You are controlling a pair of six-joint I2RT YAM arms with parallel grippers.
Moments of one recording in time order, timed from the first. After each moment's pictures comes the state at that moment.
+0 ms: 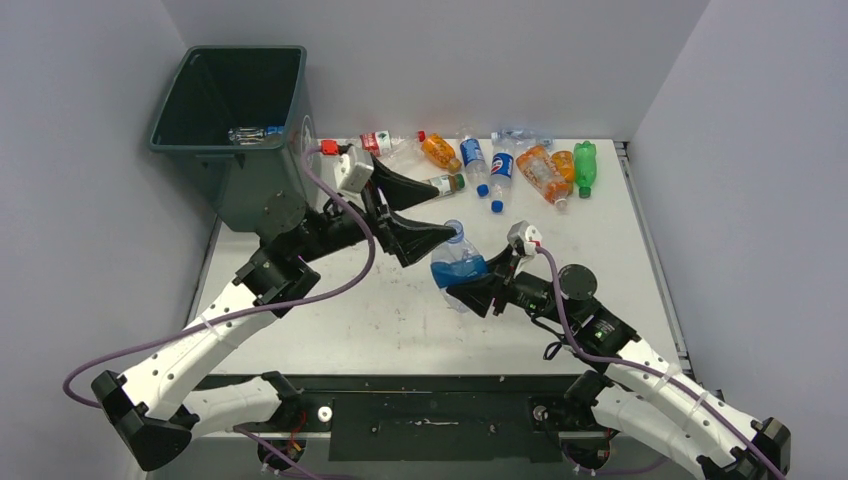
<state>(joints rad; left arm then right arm) -0.75 1.07 1.16 0.25 0.49 -0.44 0.73 0.71 0.55 0.16 -0.41 0.34</state>
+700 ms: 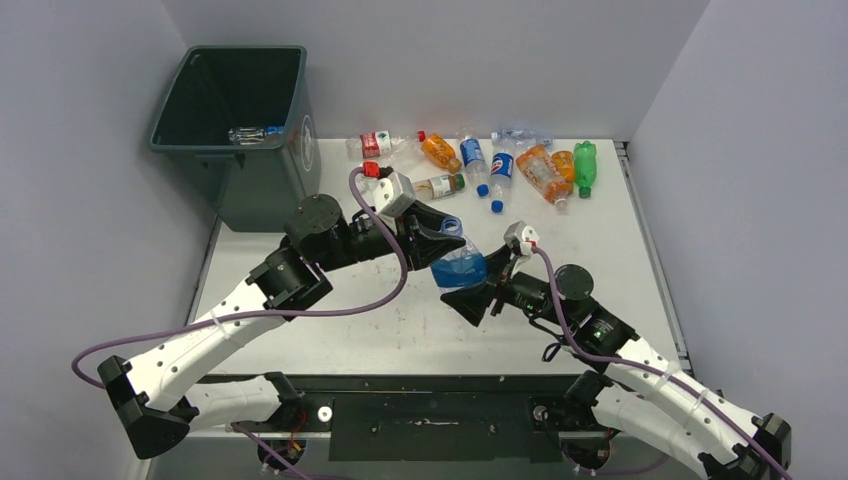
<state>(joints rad) -0.88 1.12 1.19 0.03 0.41 -0.16 0.75 0.72 0.56 0.15 -0.36 0.35</state>
